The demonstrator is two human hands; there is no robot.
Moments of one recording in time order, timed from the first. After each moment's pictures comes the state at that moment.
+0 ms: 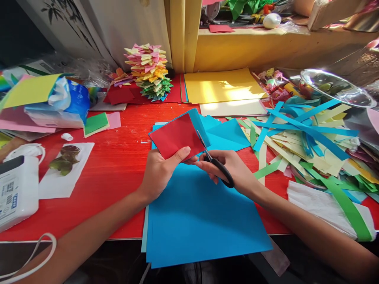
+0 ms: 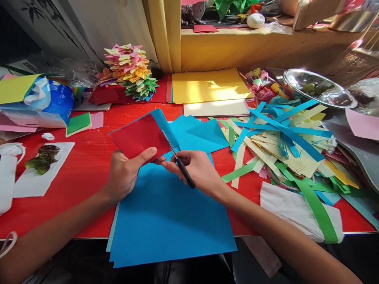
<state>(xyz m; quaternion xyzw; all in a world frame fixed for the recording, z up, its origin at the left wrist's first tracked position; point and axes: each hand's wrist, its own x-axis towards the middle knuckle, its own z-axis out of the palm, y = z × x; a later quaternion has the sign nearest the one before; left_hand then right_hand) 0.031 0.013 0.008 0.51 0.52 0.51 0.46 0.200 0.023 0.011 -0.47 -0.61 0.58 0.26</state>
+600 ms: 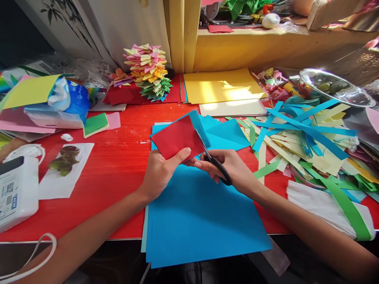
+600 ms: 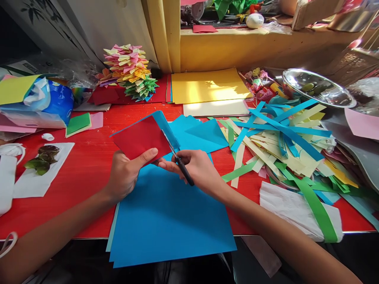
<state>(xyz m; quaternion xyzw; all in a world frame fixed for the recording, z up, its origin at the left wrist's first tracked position) 0.032 0.014 0.007 0.52 0.52 0.51 0.44 0.201 0.024 0.010 -0.46 -0.60 0.59 0.27</state>
